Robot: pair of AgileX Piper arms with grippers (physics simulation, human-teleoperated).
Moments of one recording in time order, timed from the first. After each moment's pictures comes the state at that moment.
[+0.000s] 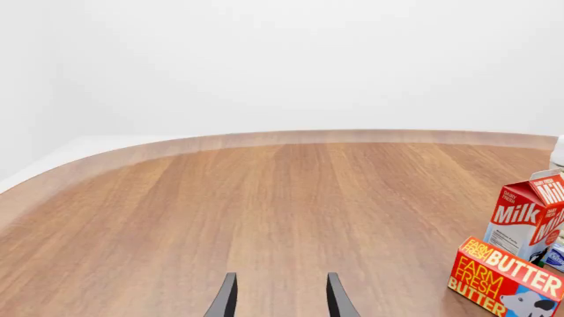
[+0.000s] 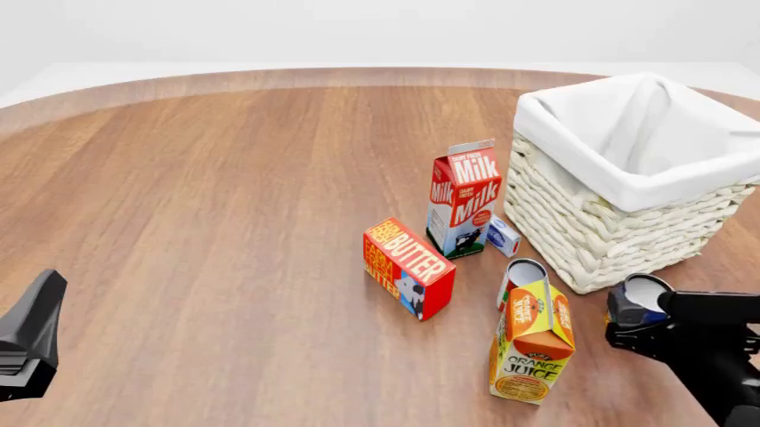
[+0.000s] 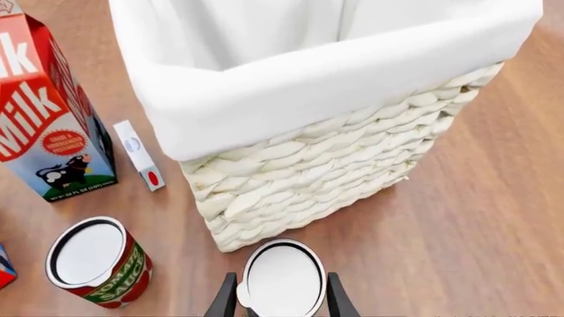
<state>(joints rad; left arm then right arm) 0.00 0.00 0.00 0.00 0.00 -0.12 1.71 0.00 -1.22 -0.07</state>
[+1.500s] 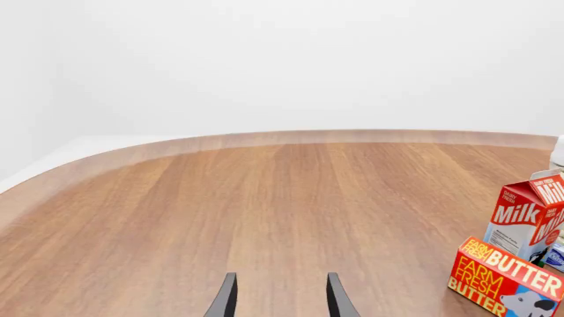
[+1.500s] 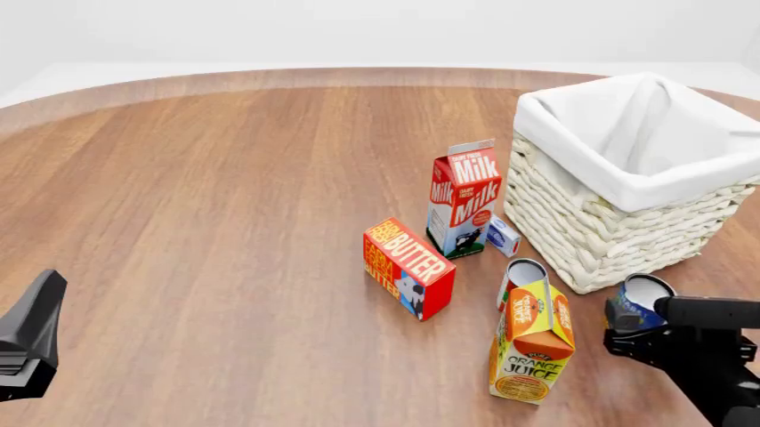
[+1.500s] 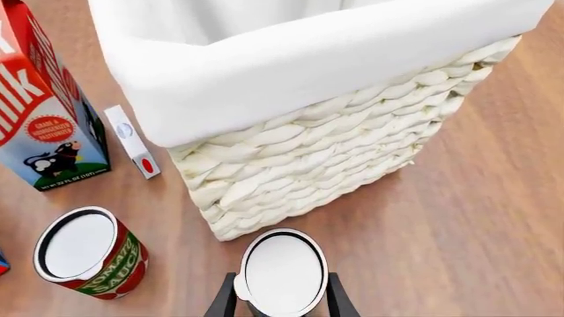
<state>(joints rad) 0.00 0.00 0.00 0.00 0.00 -0.12 1.76 0.00 -1.22 -0.06</state>
